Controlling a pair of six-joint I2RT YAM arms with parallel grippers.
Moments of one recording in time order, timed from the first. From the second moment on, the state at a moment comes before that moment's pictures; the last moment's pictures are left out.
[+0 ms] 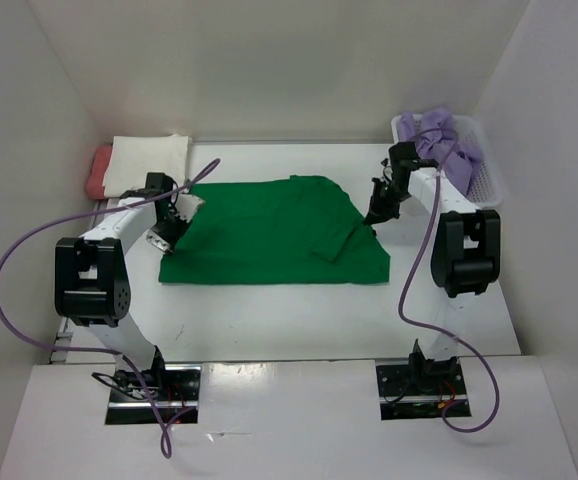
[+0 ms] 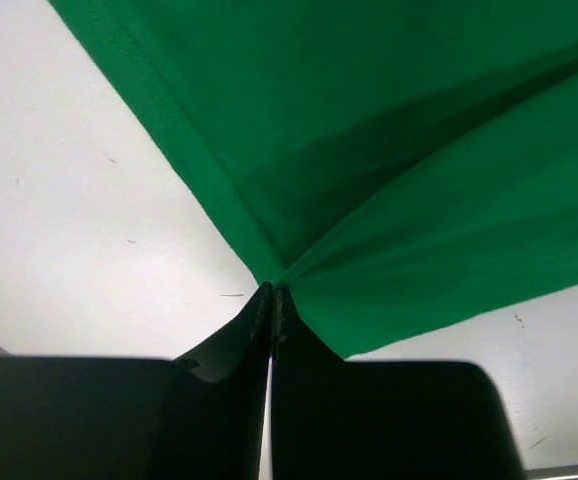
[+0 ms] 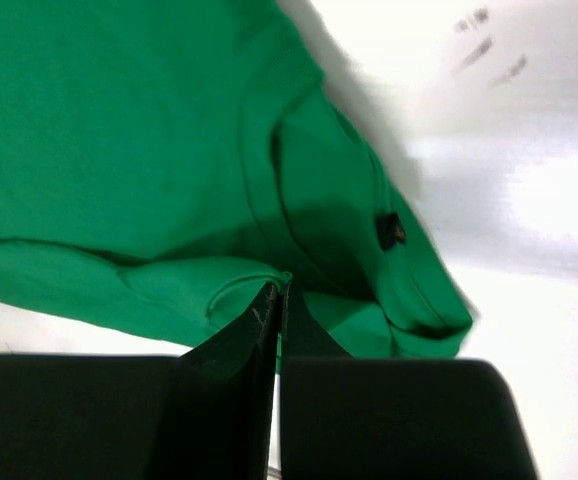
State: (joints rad) left arm 0.01 1.71 1.18 -0.77 0.02 0.49; right arm 0.07 1.91 1.48 -0.80 -0.28 0.31
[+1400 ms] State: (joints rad) left arm 0.11 1.79 1.11 -0.78 0.13 0.43; right arm 0.07 1.61 0.86 -0.57 -0.15 0.76
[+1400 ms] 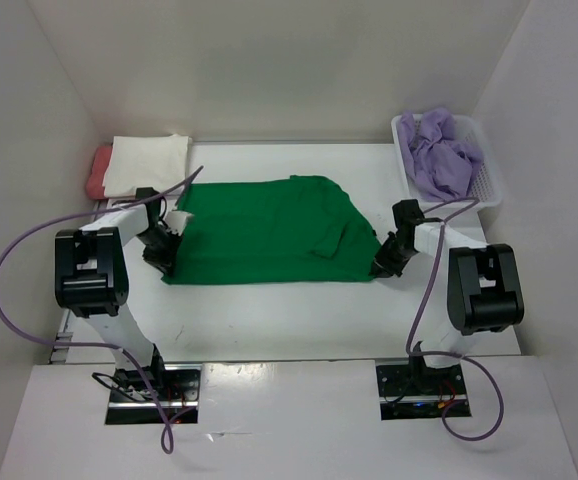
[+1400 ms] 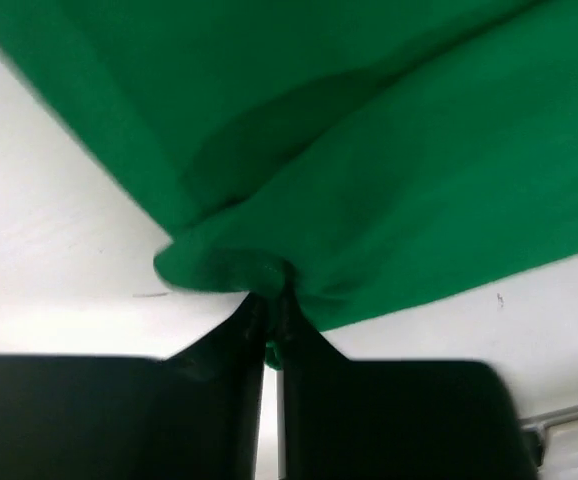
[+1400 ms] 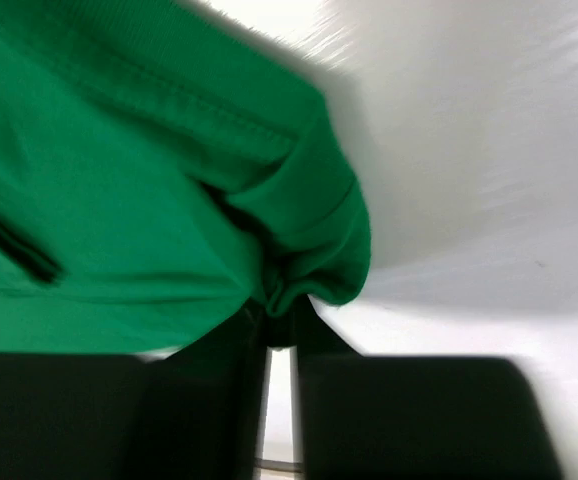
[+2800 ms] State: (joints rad) left arm 0.18 1.71 1.37 -1.08 -0.15 0.64; right arm 0.25 1.65 1.49 -1.11 -0.11 0.65
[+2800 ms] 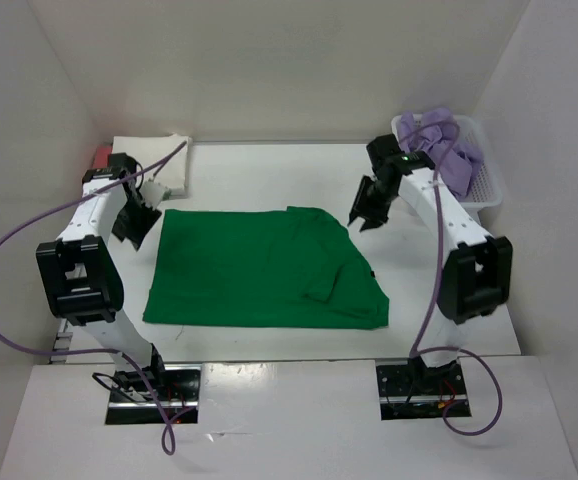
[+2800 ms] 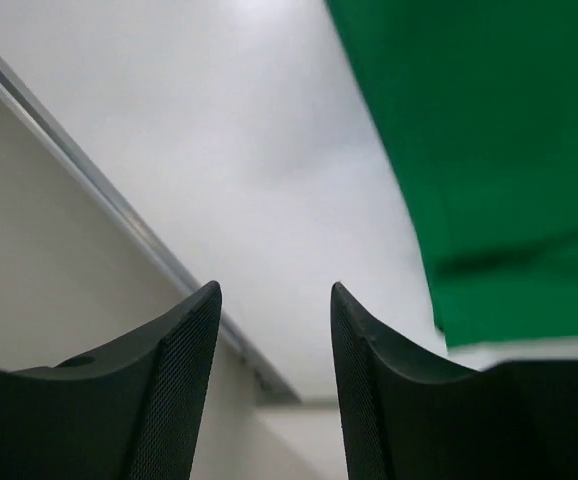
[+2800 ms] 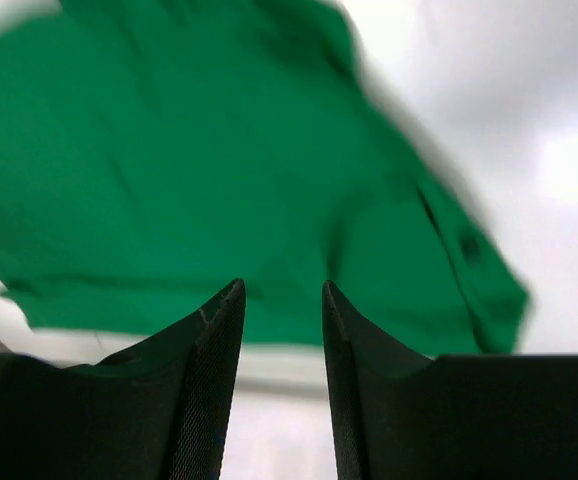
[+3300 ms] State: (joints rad) left arm 0.18 1.98 1.55 -0.68 0.07 0.36; right arm 0.33 2.51 2.31 -0.93 -0.04 0.49
